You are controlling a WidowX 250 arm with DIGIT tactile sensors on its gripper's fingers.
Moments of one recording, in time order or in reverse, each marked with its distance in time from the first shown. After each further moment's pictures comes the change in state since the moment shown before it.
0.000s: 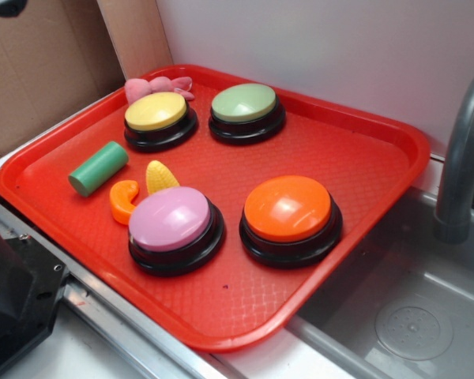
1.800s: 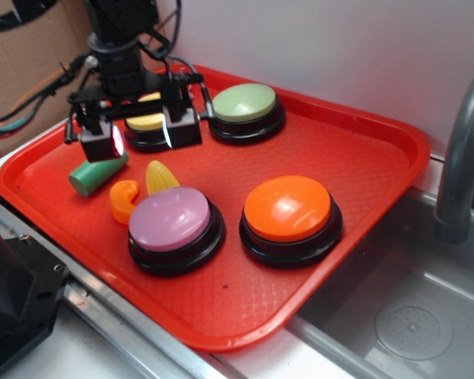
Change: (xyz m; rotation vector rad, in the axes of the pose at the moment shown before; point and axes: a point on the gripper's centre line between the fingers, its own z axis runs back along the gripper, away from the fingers) arm 0.072 0.011 -0.183 0.152 -0.019 0.908
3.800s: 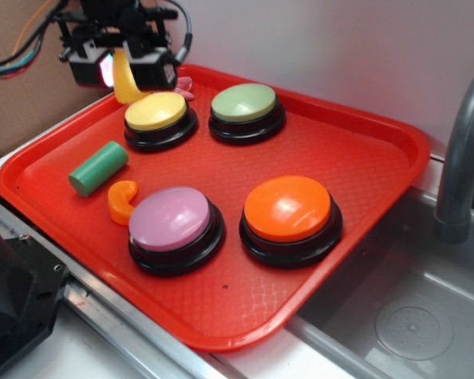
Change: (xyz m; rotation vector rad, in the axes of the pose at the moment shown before) arm 0.037 0.008 0.079 -0.077 0.040 -0.496
